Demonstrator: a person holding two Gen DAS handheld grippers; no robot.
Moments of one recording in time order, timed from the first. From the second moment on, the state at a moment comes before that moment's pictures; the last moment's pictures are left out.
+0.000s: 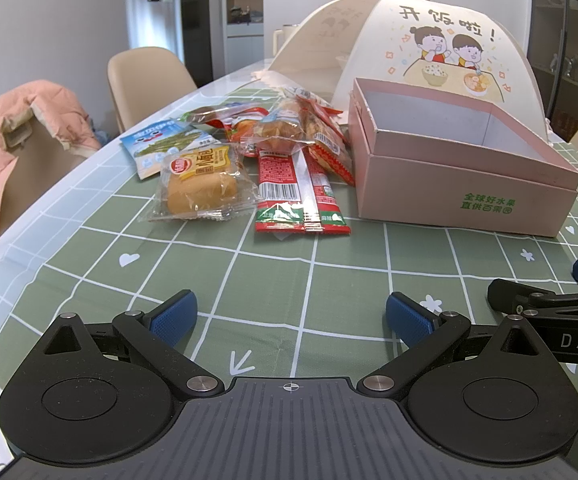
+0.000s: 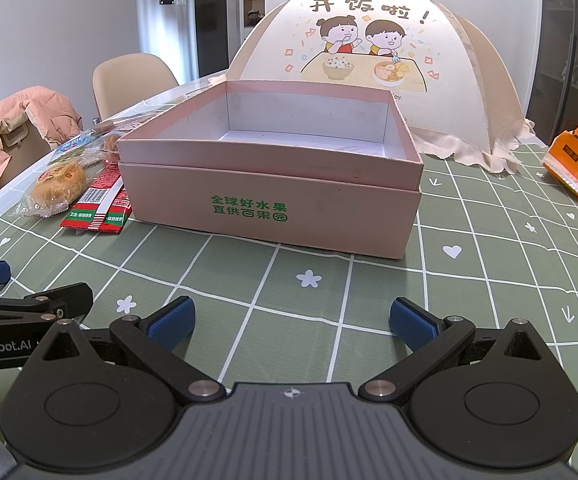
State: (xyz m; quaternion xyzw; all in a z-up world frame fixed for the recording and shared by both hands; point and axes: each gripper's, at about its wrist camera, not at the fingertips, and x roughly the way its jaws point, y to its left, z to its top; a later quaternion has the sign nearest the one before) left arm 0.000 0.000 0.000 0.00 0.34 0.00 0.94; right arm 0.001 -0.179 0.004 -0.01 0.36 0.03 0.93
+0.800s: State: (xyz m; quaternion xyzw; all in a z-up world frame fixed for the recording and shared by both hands) left arm 0.014 0.032 0.028 -0.04 0.34 0.01 0.94; right arm 0.028 -0.176 0.017 -0.02 0.45 0.03 0.89
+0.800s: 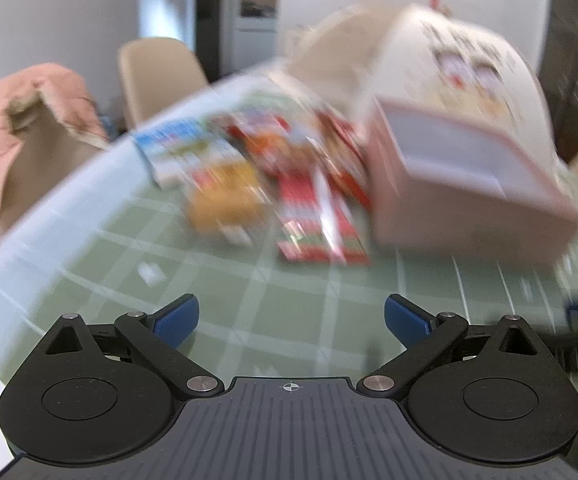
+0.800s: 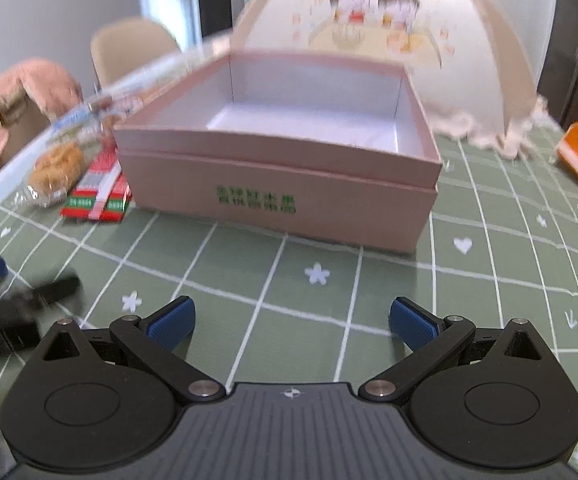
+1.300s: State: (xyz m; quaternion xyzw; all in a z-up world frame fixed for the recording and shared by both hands) left arm 0.131 0.102 0.027 -0.07 0.42 0.03 0.90; right arm 0.030 -0.116 0.055 -0.06 0.48 0.18 0.85
